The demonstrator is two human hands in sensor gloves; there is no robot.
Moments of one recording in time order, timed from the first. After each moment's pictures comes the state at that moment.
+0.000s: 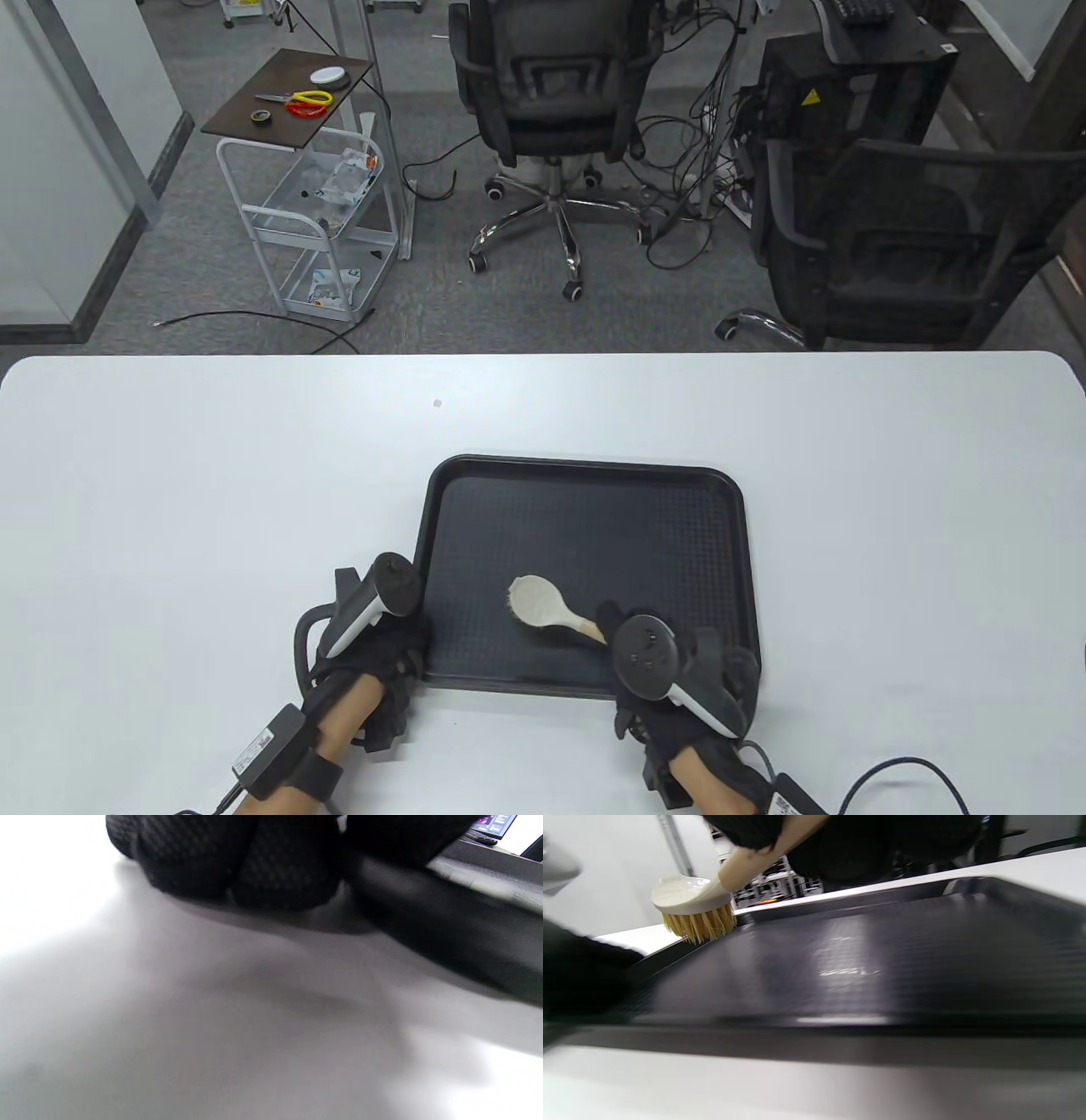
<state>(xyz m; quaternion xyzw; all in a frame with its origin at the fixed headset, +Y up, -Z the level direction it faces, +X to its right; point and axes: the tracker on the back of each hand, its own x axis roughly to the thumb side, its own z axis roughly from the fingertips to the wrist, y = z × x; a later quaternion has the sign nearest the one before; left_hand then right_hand) -0.230 -0.799 -0.334 -0.22 0.04 0.08 0.97 0.064 -0.727 -0.249 0.08 0.05 0.99 0.14</state>
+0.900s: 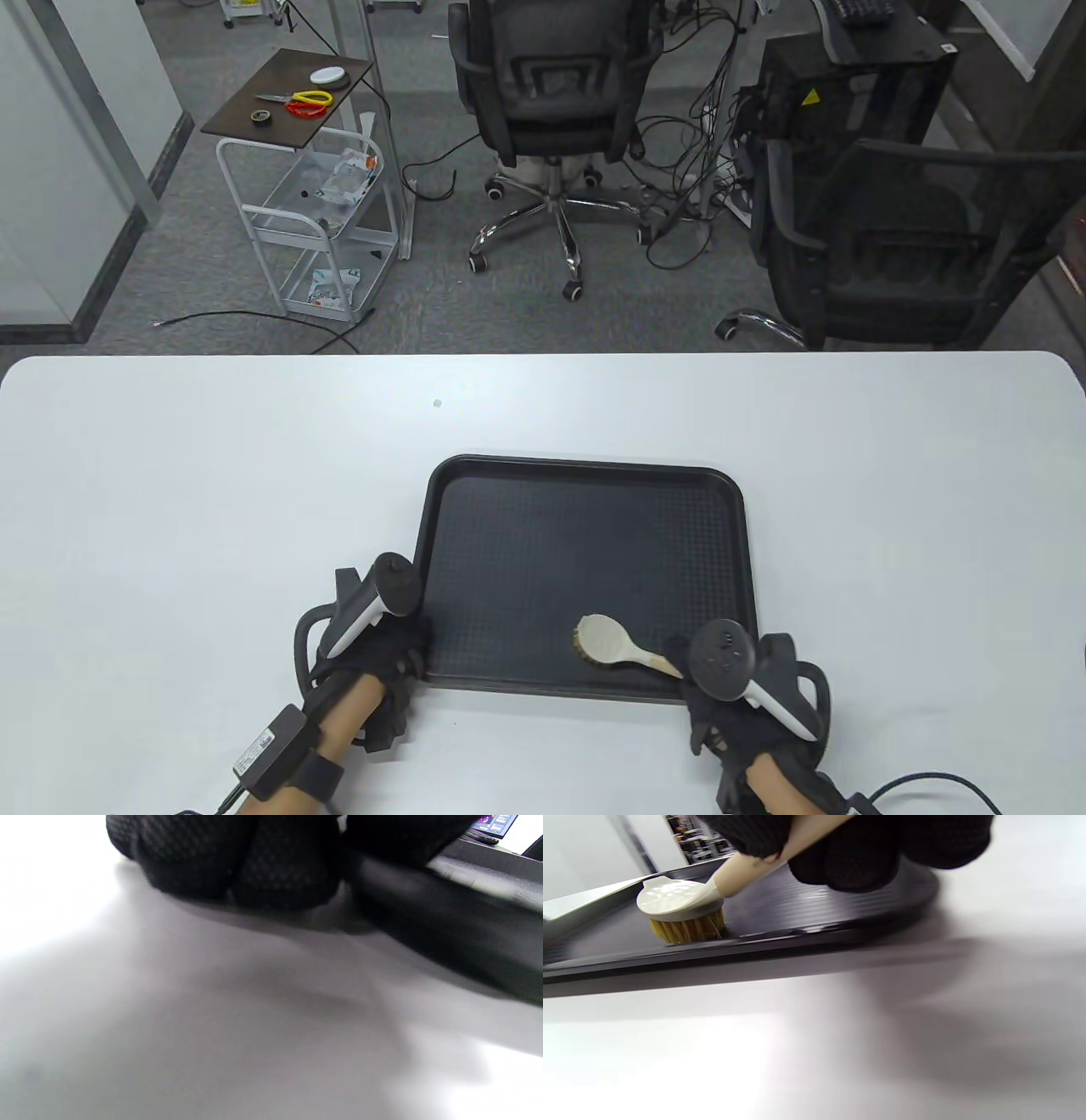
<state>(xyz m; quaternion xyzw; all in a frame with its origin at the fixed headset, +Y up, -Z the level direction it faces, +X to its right) -0.230 -0.798 -0.334 -0.22 0.04 0.08 0.97 0.187 -0.750 -0.234 -0.01 0.13 0.98 0.14</state>
